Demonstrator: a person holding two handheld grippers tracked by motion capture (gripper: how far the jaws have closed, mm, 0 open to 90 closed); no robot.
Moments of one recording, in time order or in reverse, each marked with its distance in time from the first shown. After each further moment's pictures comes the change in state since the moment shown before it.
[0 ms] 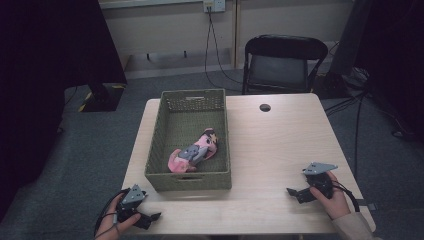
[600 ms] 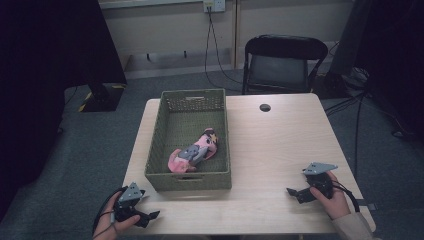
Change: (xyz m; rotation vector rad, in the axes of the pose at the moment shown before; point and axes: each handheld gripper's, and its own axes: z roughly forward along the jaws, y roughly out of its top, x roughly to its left) left arm 0.001 0.009 -0.016 -0.035 -0.030 -0.014; right arm 0.000 0.000 0.000 0.000 0.000 0.000
